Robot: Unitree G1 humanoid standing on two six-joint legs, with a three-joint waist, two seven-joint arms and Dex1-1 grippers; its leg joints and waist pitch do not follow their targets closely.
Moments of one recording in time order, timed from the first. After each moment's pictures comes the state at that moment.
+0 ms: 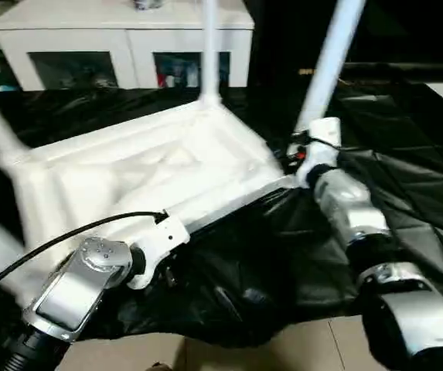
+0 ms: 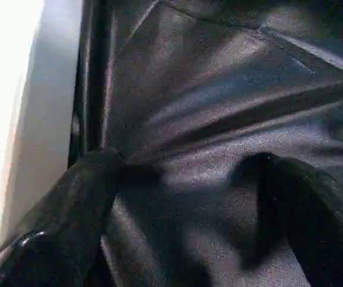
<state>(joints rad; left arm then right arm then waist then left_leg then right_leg) -0.25 0.55 -0.33 -0.11 -0.01 0.69 -0.87 -0.80 -0.19 -0.06 0.91 0.18 -0.06 0.31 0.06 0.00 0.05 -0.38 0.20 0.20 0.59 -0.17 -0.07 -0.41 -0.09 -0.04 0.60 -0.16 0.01</state>
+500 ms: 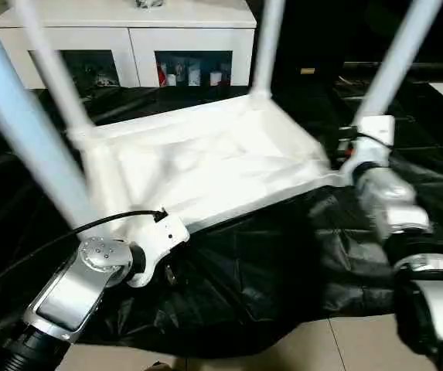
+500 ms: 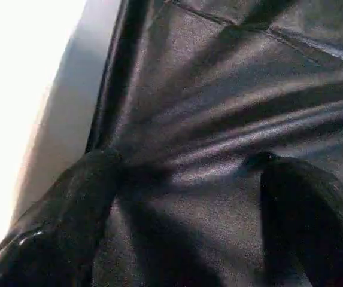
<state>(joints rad) -0.25 0.55 -0.33 -0.11 -0.01 0.66 -0.84 -0.84 -0.38 -0.13 1.08 0.15 -0.12 0.23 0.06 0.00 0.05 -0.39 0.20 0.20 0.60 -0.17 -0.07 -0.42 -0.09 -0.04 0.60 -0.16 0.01</state>
